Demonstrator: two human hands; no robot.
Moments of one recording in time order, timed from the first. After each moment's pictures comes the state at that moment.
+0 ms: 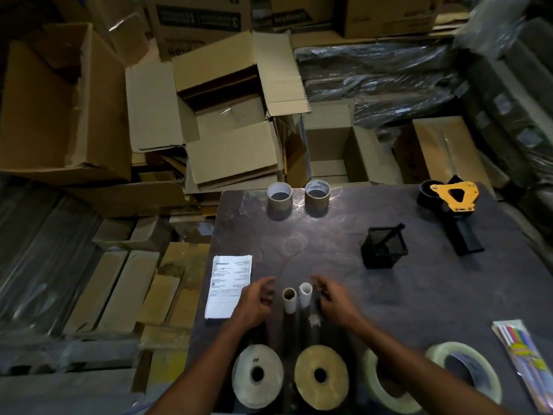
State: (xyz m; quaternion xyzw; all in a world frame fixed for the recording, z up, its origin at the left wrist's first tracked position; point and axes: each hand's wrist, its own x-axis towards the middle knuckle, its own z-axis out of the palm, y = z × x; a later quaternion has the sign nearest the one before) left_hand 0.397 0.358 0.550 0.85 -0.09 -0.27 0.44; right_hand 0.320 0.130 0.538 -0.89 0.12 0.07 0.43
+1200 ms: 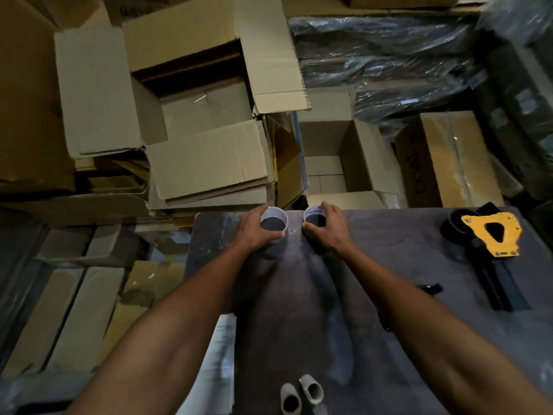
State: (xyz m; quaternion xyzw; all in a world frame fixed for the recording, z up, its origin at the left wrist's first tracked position) left_hand 0.678 0.239 0.560 0.91 -0.10 -0.20 0.34; right_hand 0.603 0.040 0.554 -0.90 0.27 0.03 0.34
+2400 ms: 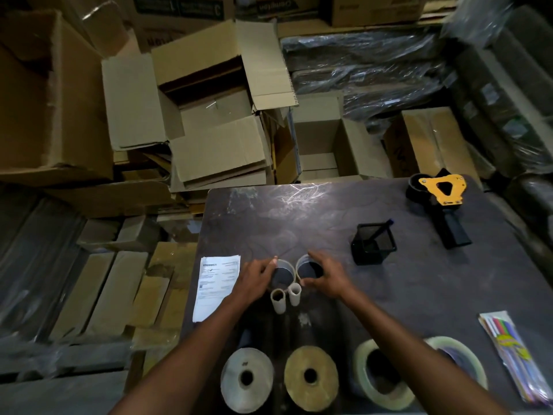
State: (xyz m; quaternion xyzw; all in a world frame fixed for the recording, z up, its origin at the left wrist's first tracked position) left_hand 0.433 0.316 0.572 0.90 -0.14 -0.19 0.36; right_hand 0.356 0.108 0.583 -0.90 0.16 0.12 0.39
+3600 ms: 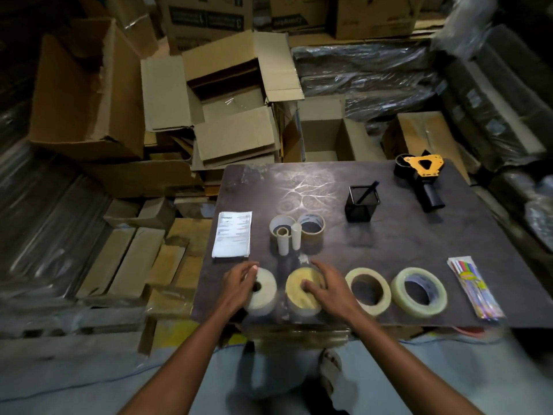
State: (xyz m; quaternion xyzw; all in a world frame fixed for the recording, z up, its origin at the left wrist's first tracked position) left_hand 0.262 0.425 0.564 0.85 -0.06 -0.11 0.51; right_hand 0.155 0.190 0.602 -0.86 0.15 0.05 0.48
